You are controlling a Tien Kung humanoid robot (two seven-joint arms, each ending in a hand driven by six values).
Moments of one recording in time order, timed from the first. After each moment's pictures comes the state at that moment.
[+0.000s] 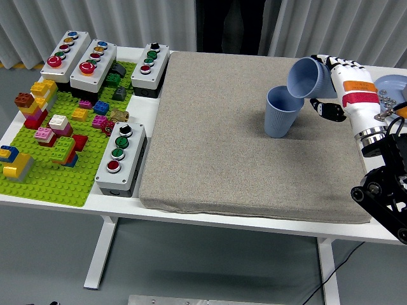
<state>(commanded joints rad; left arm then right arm) -0.13 0.11 -0.89 -0.18 0.60 -0.01 0.24 0.66 -0.37 0.67 1.18 -1.91 -0.65 -0.15</state>
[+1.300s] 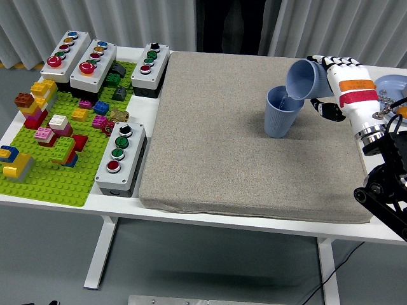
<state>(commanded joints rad) -0.13 0.11 -0.89 -0.18 0.60 -0.01 0.24 0.70 -0.40 0.60 1.18 -1.97 -0.65 -0.18</state>
